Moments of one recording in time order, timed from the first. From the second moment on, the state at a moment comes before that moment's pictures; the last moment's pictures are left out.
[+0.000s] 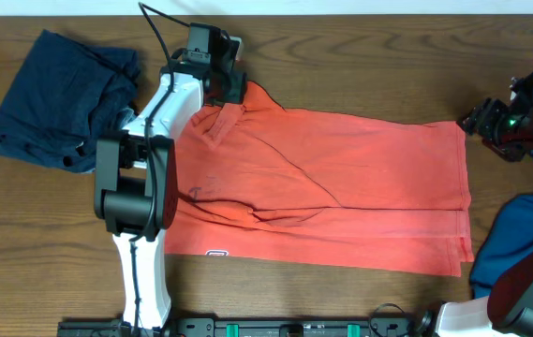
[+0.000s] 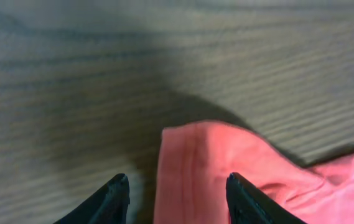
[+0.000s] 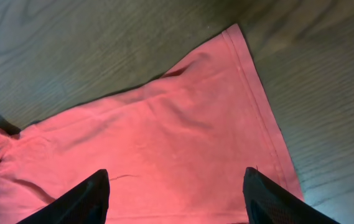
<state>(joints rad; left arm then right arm) -0.19 2.22 1.69 -0.46 0.25 -0.02 -0.38 1.64 1.36 -0.91 -0.32 0.23</state>
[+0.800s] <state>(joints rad) -0.20 2.30 1.70 -0.42 0.27 -0.07 -0.38 1.64 1.36 -0.92 -0.32 0.23</state>
